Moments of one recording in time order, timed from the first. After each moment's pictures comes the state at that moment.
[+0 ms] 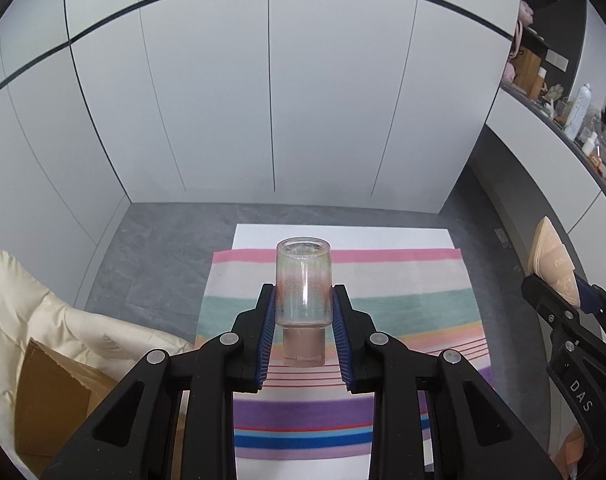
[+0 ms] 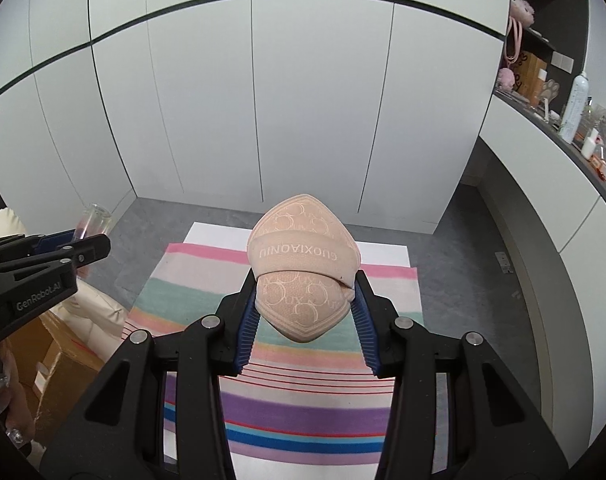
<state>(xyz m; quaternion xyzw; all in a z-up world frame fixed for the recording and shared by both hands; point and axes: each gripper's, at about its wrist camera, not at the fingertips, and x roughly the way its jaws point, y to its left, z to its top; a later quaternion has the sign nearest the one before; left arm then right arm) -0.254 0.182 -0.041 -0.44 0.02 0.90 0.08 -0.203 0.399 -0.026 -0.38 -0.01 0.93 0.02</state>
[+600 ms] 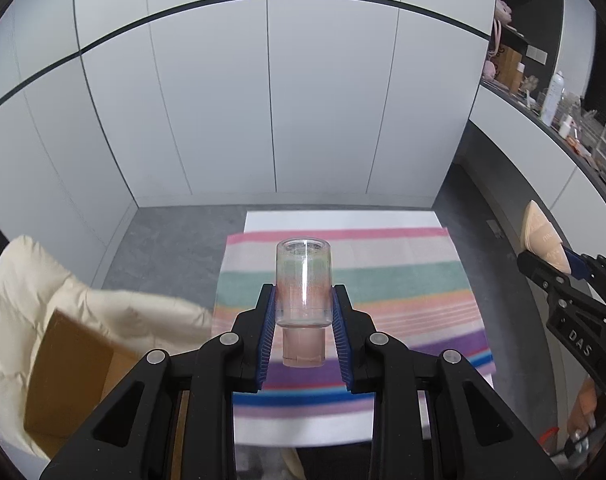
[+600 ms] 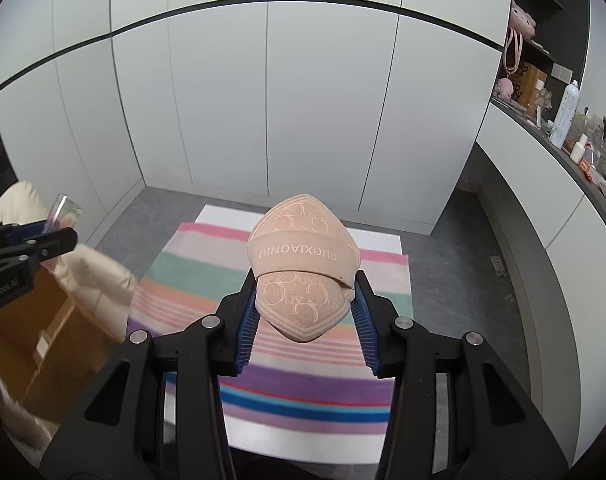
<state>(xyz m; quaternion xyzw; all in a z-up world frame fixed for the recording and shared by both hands) -0.144 0.158 -0.019 -0.42 0.03 0.90 0.09 -0.120 0.397 -0.017 -0.37 -0.04 0.93 0.00</state>
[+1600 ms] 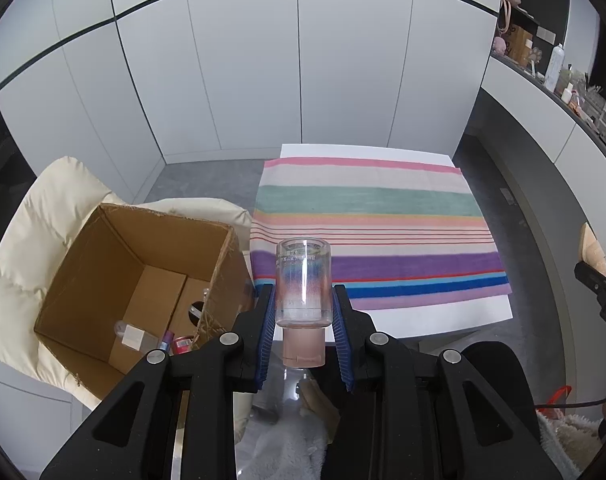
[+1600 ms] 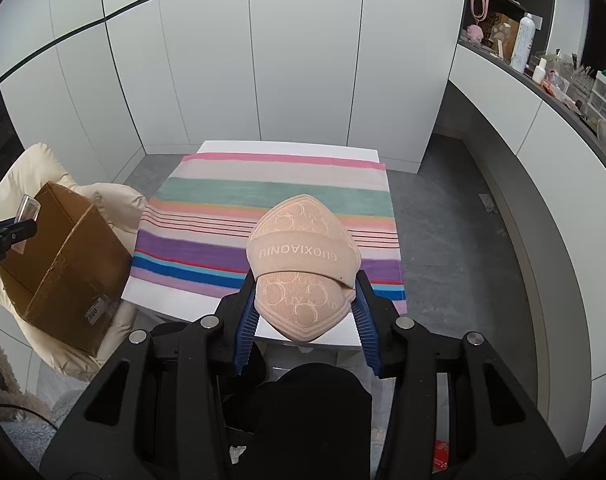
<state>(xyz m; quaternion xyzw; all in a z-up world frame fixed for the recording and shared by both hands) 0.000 0.101 -0.058 -0.46 0.04 0.89 0.06 0.053 0.431 -0.058 -0.43 0.00 0.90 0.02</state>
